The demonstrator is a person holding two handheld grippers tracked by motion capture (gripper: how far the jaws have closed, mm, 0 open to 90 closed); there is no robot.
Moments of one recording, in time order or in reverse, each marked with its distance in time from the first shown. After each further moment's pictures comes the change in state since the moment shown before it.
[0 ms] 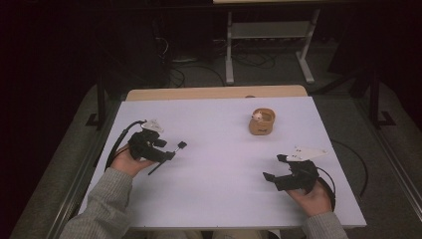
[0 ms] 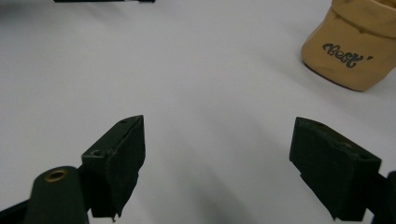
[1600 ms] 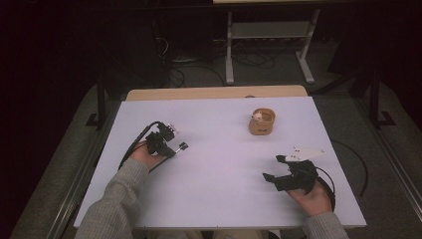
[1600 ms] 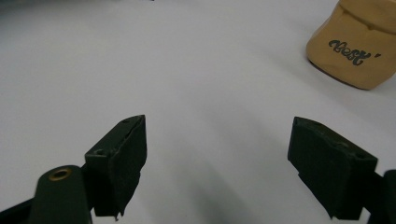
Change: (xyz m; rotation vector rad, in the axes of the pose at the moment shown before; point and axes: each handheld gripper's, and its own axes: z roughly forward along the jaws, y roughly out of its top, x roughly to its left) left arm 0.020 0.010 0.064 0.313 0.073 -0.016; right arm 0.000 -0.001 0.003 0.015 0.007 -0.013
